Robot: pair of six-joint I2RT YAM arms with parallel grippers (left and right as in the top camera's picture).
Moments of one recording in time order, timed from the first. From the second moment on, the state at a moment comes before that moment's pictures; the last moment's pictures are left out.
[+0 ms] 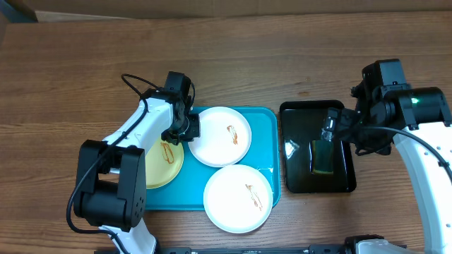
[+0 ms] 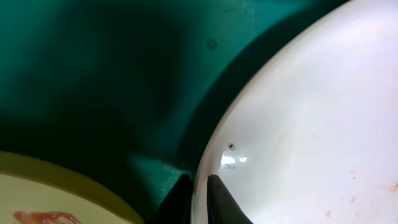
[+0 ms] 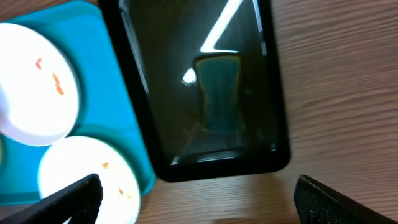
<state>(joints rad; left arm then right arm) -0.21 1.88 1.20 -0.80 0.09 -0.28 0.09 1.40 1.41 -1.41 -0.10 0.31</state>
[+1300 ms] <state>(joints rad) -0.22 1.88 1.16 -0.75 0.11 -0.29 0.09 1.40 1.05 -1.16 -0.05 0.48</state>
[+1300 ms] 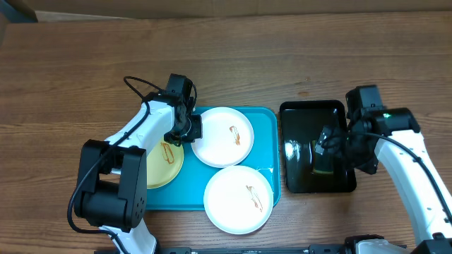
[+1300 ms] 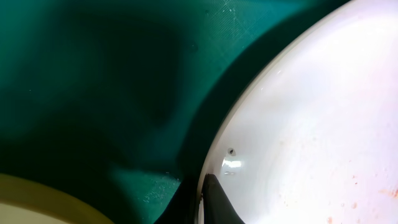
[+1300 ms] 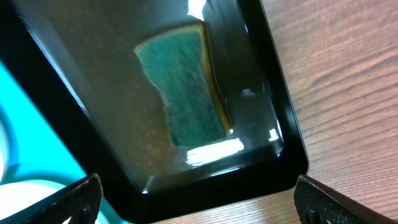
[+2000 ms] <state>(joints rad) -0.22 1.88 1.16 -0.75 0.11 -0.29 0.20 1.54 0.82 -0.81 -0.03 0.52</state>
